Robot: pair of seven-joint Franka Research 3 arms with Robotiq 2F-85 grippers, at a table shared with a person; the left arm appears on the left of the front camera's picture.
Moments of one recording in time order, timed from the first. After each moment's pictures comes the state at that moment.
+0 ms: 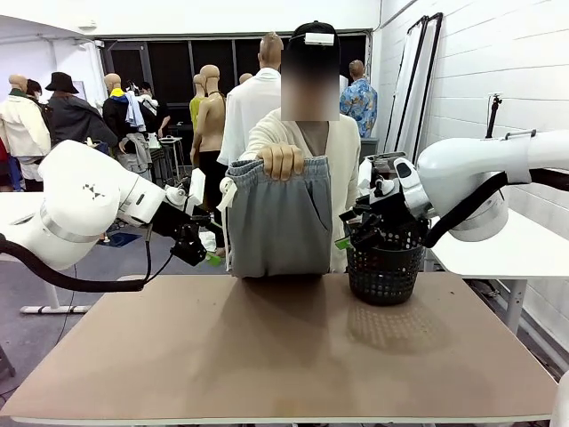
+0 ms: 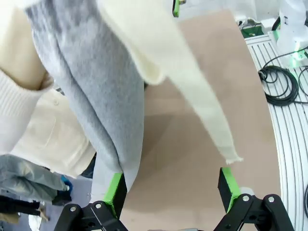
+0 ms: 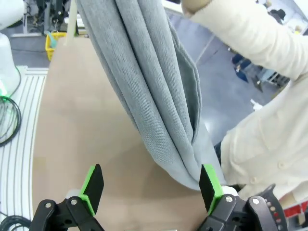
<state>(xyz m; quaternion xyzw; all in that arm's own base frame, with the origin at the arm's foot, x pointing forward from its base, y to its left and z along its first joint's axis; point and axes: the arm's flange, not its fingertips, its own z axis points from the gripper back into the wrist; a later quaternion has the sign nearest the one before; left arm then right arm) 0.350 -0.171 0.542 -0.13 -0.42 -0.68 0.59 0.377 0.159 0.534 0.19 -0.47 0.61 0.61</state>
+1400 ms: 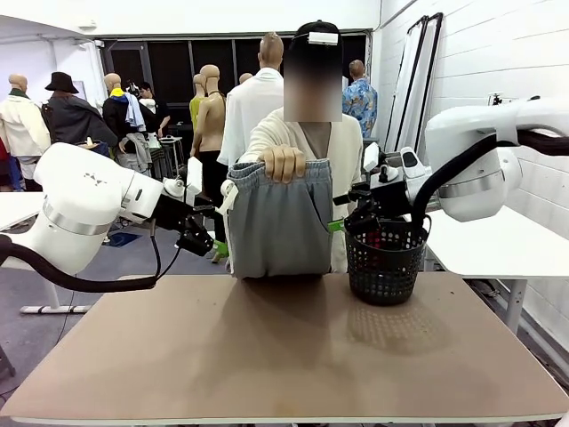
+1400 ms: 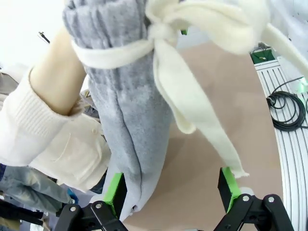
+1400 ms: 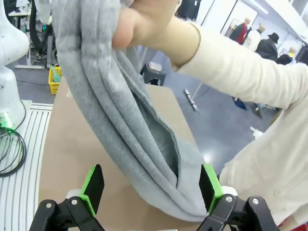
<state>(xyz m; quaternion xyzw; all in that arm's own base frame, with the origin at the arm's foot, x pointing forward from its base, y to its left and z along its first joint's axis) 0.345 -0.176 0.554 -0.16 -0.47 -0.65 0.58 0.376 0.163 0.551 0.25 -0.52 0.58 0.57</state>
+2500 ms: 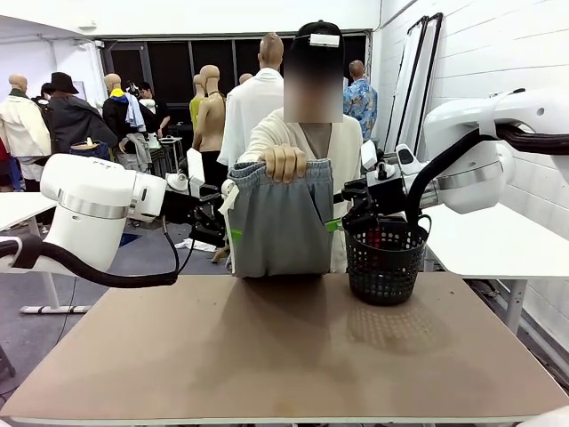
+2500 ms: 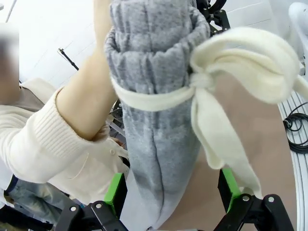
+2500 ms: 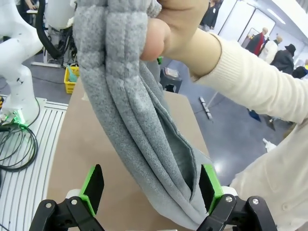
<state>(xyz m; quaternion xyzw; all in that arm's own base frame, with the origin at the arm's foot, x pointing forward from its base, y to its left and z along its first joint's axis) 0.351 -0.187 0.558 -0.16 -0.53 -0.62 0.55 0.379 0.170 0.555 0.28 -0.50 0.61 0.55</state>
